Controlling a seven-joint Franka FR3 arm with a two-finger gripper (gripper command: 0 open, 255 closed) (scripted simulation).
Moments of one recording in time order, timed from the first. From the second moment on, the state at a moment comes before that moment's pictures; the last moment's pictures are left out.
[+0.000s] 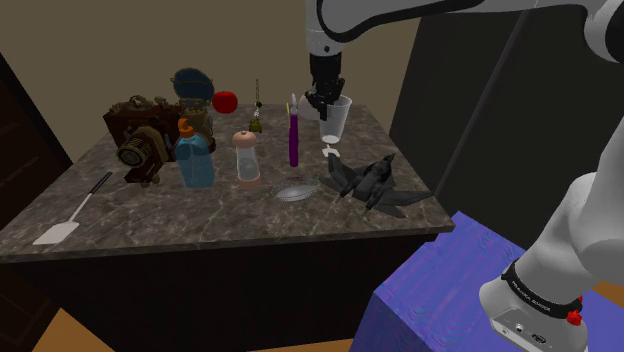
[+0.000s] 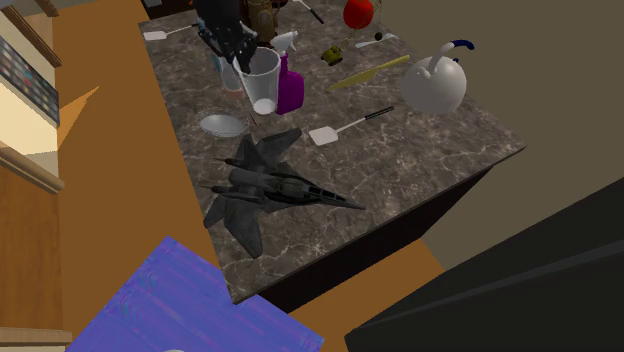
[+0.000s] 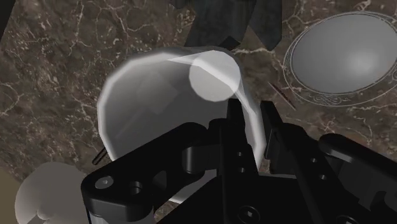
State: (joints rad) arm 0.25 0.18 0.07 -1.62 -0.15 1.77 0.22
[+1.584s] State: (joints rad) arm 0.41 0.29 0.17 -1.59 -0.17 1.81 0.50
